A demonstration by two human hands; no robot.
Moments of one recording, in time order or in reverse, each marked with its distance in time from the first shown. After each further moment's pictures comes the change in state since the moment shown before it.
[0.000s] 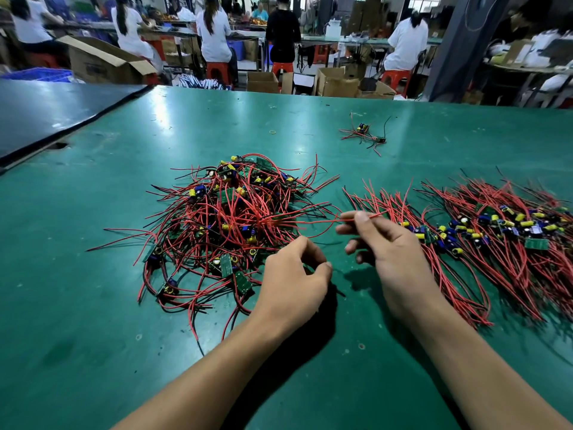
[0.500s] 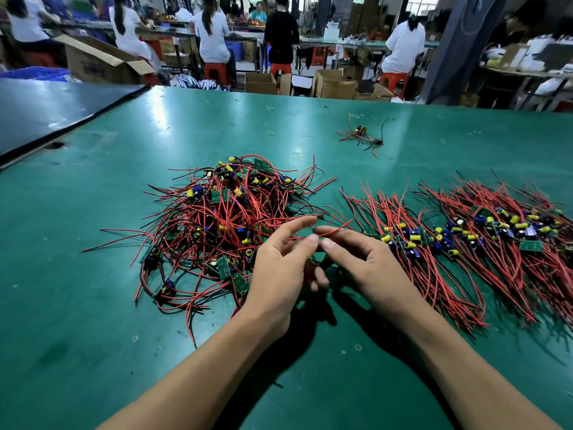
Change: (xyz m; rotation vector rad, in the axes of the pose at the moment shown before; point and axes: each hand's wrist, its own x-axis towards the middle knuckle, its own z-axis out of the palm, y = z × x) left_hand 0.004 0.011 -0.004 -0.837 -0.038 -0.231; right_hand -0.007 0.007 0.002 -0.109 -0.271 -0.024
